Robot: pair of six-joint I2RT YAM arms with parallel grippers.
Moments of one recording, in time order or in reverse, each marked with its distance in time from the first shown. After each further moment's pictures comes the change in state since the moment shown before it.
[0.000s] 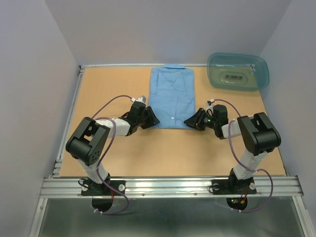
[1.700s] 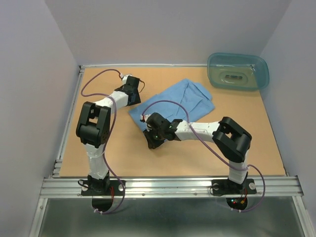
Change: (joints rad) left arm 0.177 0.254 0.553 -0.542 -0.441 0.289; right arm 0.773 0.100 0.615 -0.900 0.485 -0.509
